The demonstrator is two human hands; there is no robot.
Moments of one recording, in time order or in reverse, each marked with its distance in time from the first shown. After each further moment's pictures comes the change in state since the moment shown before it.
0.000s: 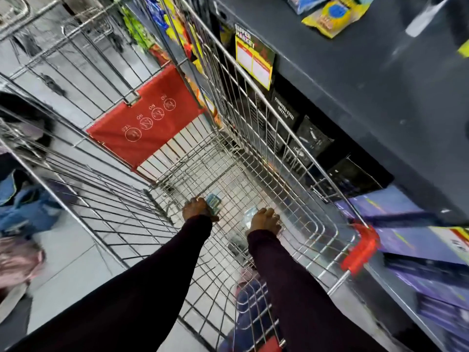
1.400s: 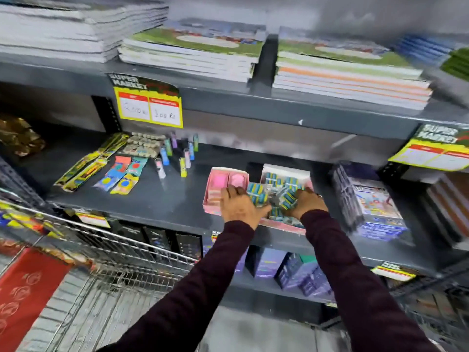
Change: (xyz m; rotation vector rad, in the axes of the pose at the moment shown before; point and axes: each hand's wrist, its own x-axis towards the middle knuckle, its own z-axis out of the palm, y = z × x) left_hand -0.445 0.301 -0.137 -0.075 0.679 1.096; right_hand -0.269 0.343 -0.350 0.223 0.569 0.408
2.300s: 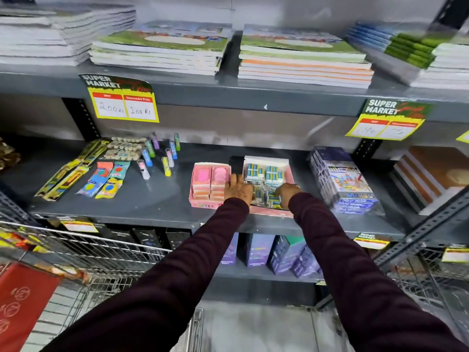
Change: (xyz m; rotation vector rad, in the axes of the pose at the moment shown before) left_hand 0.024 0.028 0.025 0.194 -0.300 0.335; right_hand -0.010 0.018 0.005 -0.122 -0.106 -0.136
